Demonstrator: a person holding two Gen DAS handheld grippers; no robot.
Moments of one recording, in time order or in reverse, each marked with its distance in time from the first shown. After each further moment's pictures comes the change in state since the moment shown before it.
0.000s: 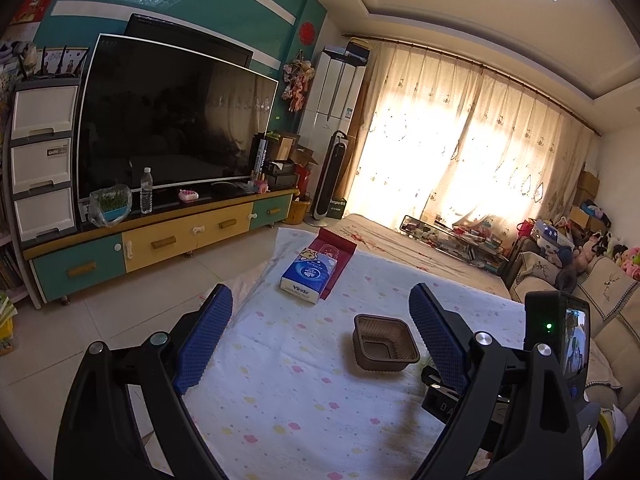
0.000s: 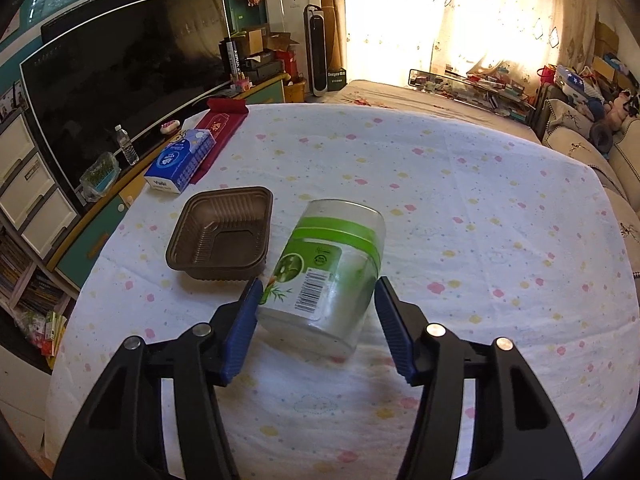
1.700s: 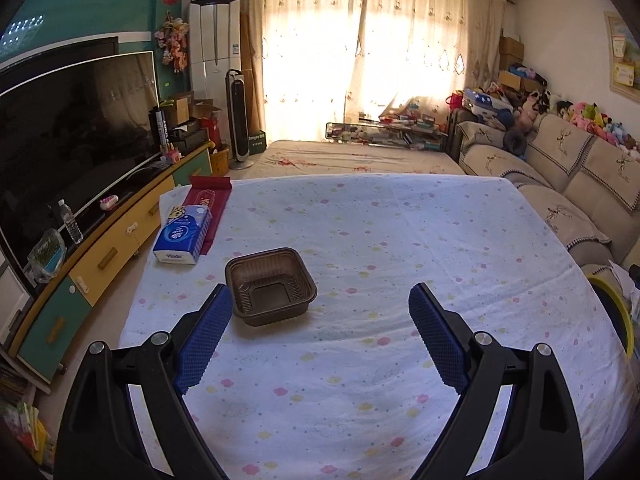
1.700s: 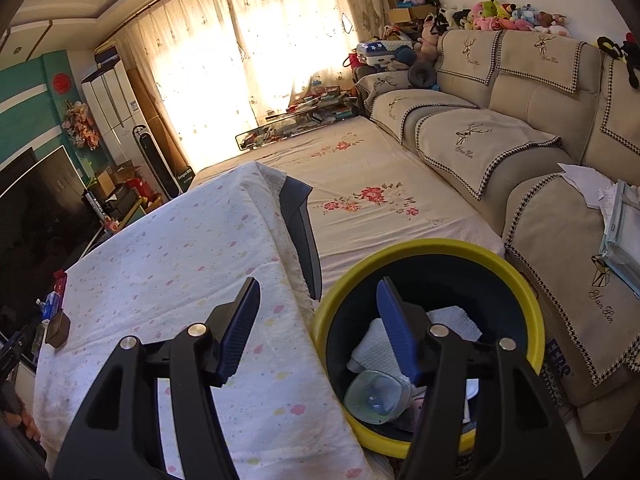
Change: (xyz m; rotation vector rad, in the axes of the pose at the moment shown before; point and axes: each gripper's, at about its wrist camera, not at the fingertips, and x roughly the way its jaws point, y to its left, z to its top) left arm 0.061 -0.119 -0.025 0.409 0.309 -0.211; right arm -0.180 -0.335 -0.137 0.543 -0.256 -0.276
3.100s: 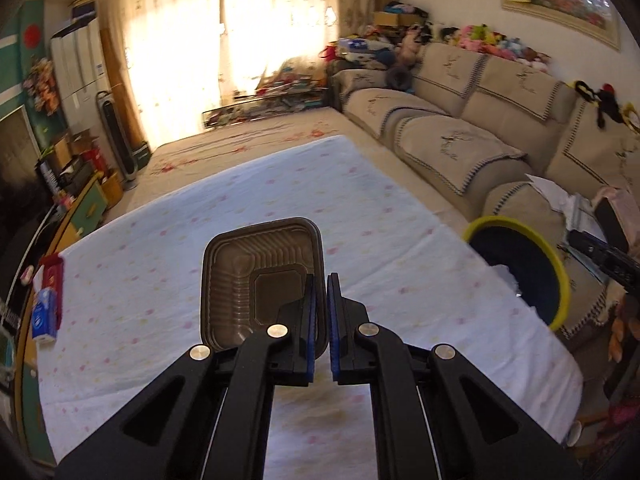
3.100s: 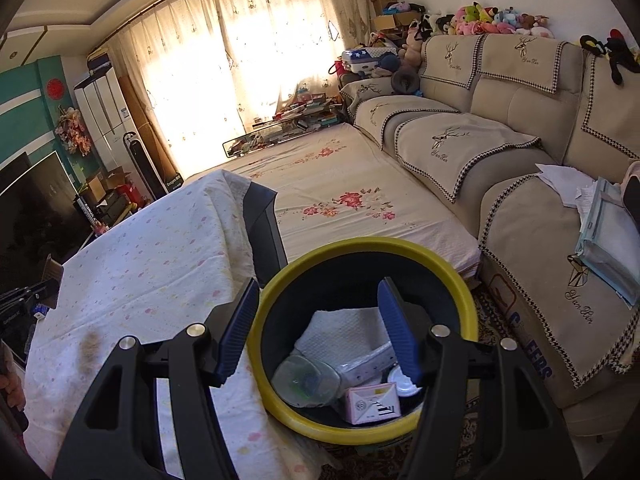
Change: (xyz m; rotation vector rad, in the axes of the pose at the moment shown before) left arm 0.003 -0.199 0.026 0.331 0.104 -0.341; right arm -0.043 -0.069 -0.007 0.009 -0.035 -0.050
